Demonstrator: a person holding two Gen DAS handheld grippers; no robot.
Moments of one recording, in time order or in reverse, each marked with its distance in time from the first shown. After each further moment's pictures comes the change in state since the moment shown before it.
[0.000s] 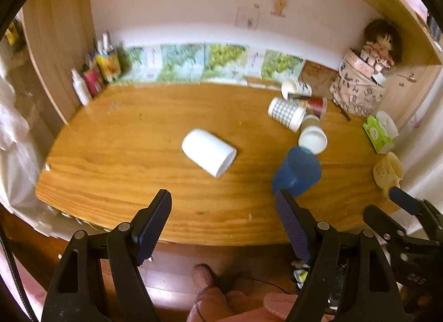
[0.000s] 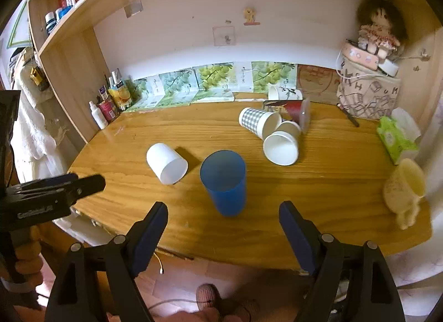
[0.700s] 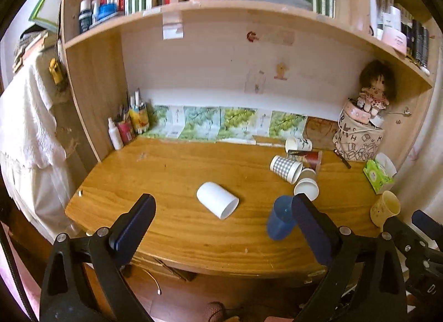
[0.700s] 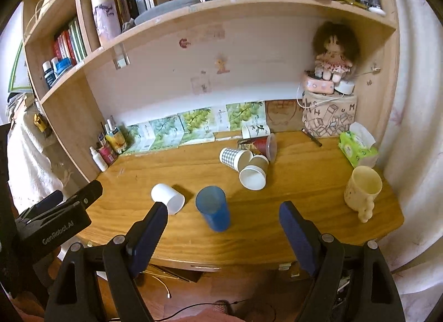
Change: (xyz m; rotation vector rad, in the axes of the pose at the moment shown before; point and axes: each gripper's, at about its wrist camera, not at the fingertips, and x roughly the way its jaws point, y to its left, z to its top) left arm -0.084 -0.034 -0.007 -0.023 -0.304 0.118; right arm -0.104 -0.011 0.005 0.129 -0.179 -0.057
